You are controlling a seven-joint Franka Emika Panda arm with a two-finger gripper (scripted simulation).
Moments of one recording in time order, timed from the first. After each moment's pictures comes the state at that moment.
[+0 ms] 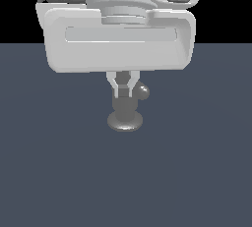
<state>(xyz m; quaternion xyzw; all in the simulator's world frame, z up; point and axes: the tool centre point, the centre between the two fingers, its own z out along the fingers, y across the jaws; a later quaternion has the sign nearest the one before) -0.202 0.005 0.219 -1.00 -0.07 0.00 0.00</state>
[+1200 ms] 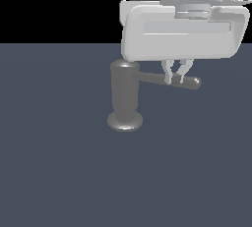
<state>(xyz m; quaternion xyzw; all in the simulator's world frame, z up) -0.161 -0.093 0.230 -1.00 -0.07 -0.01 0.00</state>
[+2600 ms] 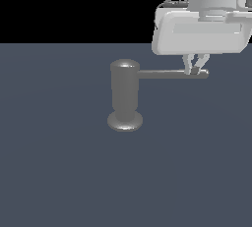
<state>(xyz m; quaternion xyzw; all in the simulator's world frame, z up) -0.102 -0.156 0.233 -1.00 -0.07 -0.01 0.00</state>
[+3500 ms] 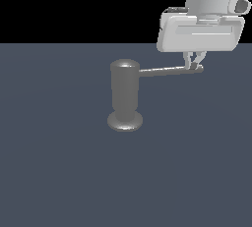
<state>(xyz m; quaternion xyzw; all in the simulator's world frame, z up) -0.049 -0.179 0.233 -1.00 -0.07 -0.01 0.00</state>
